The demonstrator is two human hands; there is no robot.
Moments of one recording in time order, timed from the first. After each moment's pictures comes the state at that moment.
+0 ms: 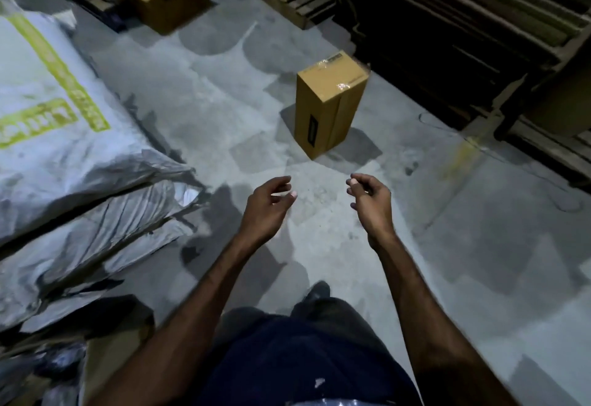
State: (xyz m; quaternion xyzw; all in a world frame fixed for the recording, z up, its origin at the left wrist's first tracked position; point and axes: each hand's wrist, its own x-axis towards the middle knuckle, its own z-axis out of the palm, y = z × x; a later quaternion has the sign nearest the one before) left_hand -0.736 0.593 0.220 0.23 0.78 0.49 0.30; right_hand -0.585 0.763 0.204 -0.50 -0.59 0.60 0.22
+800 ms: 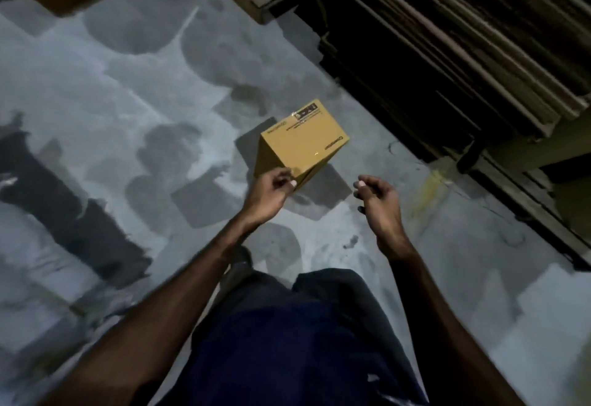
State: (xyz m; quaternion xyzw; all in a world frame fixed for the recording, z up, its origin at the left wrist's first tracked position) left_hand -1.067 0.974 0.155 0.24 0.75 0.44 0.44; right_hand -0.865 1.105 0.196 -0.58 -0.59 0.52 0.20
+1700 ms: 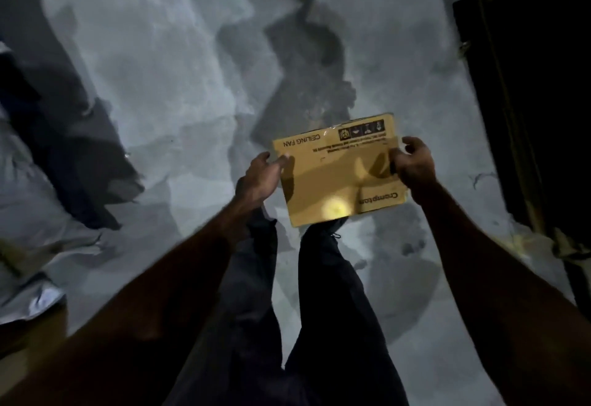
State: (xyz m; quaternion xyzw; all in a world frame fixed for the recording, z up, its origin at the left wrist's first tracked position) left_hand -1.197 1.173 -0.098 -0.18 0.80 0.34 0.46; right_hand -1.092 1.463 -0.067 -0.52 -0.71 0.43 -0.17
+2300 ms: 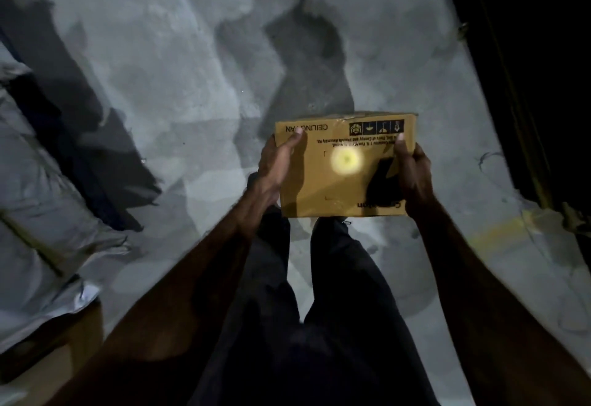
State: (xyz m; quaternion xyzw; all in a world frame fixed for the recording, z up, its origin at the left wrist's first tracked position) left_hand -1.203 1.195 -0.029 -0.19 0.72 0.51 0.44; right_hand -1.064 1.419 -0.023 -0.55 -0.62 0.55 -0.08
